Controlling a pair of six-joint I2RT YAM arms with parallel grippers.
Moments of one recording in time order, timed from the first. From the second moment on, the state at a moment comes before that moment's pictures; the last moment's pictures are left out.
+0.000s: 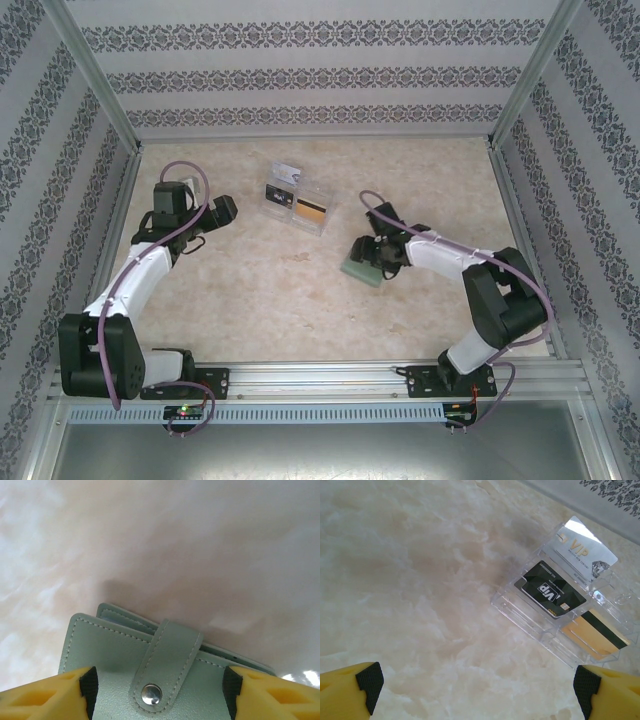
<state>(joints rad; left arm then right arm) 0.00 1.28 0.86 -0.28 0.21 -0.43 0.50 1.59 0.87 -0.41 -0.07 0.77</state>
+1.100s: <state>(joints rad) -0.16 1.39 0.81 -0.29 0.43 -0.74 0.54 1.62 0.95 -0.45 -0.14 0.70</state>
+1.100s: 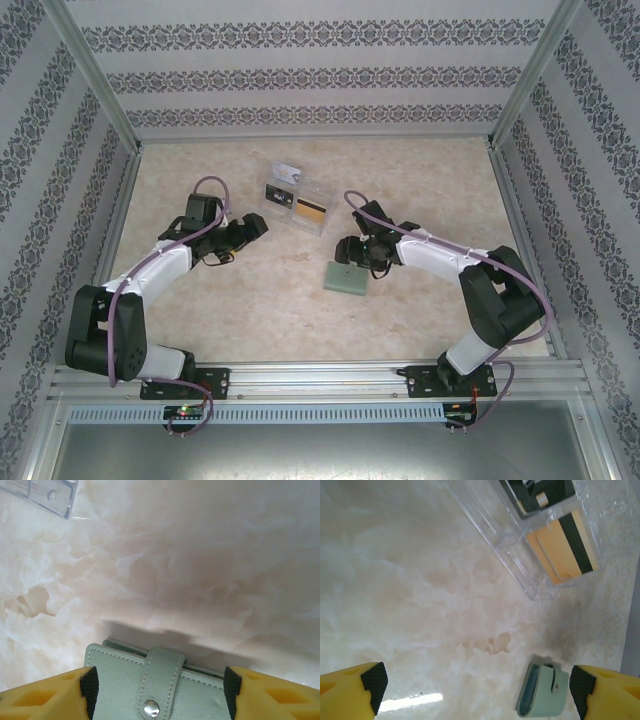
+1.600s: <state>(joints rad) -0.32 1.40 0.76 -0.23 0.45 -0.88 0.56 1.69 0.97 -0.51 -0.18 0.67</state>
